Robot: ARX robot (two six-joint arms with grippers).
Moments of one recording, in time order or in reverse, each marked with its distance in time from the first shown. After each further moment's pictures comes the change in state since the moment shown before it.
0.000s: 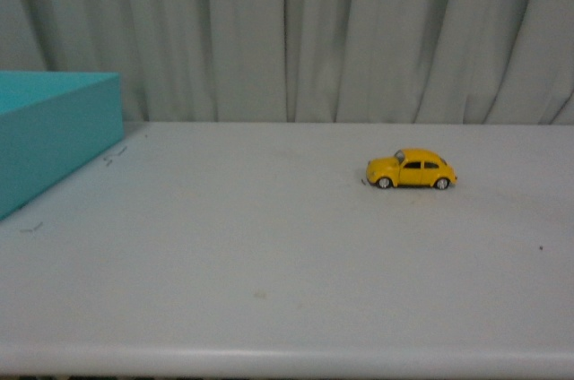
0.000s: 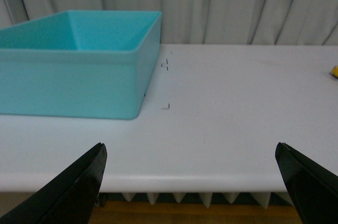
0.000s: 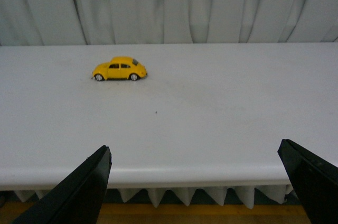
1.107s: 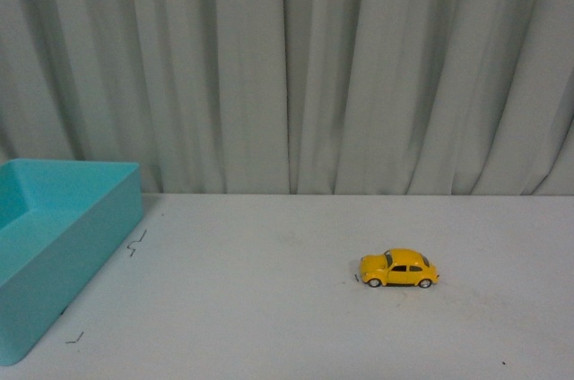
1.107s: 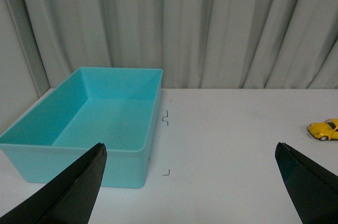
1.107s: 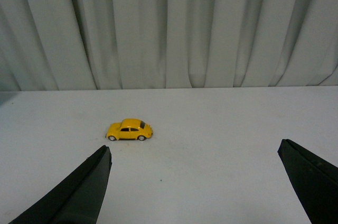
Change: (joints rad) left arm 0.000 0.000 0.000 0.001 0.000 0.000; right arm 0.000 0.000 0.000 -0.001 0.000 0.003
